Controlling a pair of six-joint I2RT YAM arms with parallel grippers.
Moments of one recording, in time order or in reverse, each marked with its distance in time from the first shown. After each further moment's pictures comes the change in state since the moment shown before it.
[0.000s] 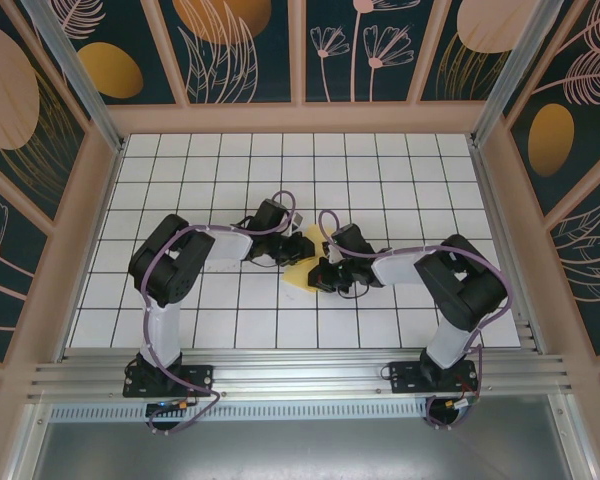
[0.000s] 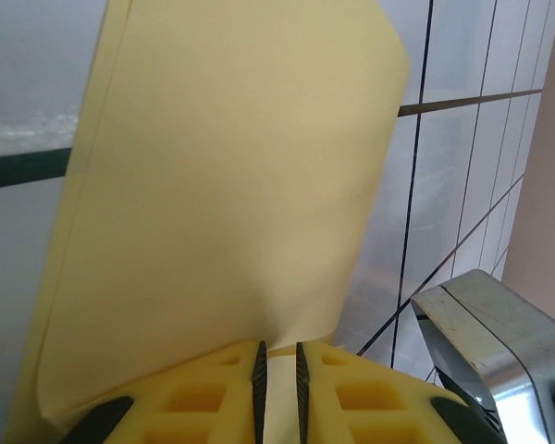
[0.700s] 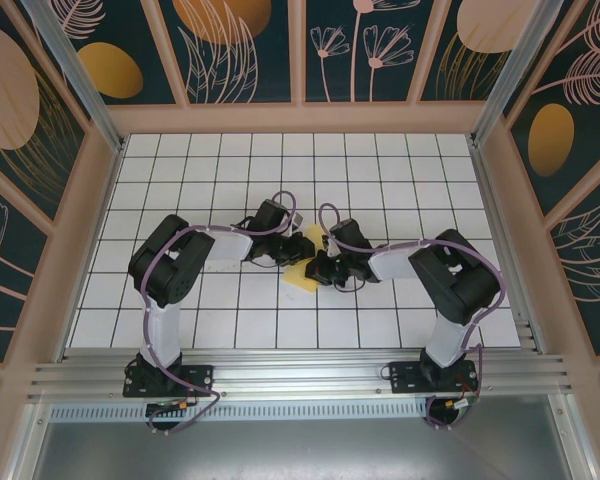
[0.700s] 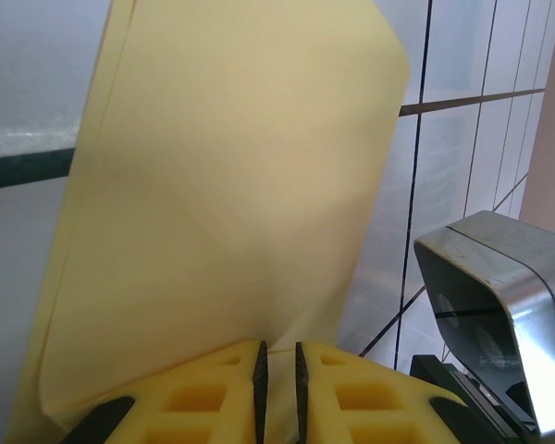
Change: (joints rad) left arm -0.002 -0.003 -0.003 0.001 -0.011 0.009; right arm -0.014 0.053 0.030 0.073 0.017 0.059
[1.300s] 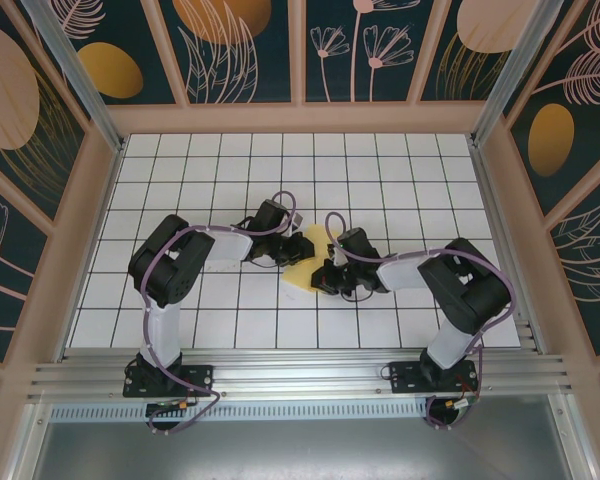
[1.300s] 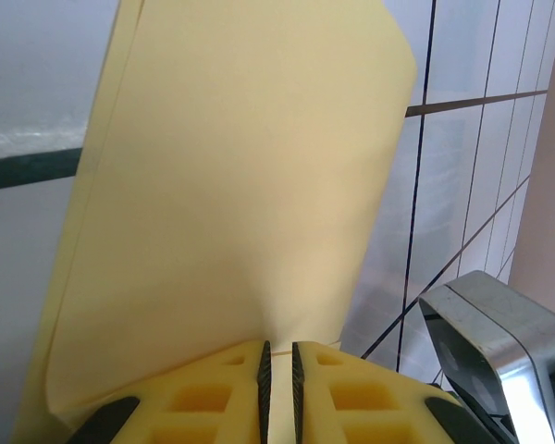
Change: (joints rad) left arm 0.000 0.000 -0.002 0.000 -0.005 0.000; right arm 0.003 -0.085 -0.111 0.017 -0.031 -0.002
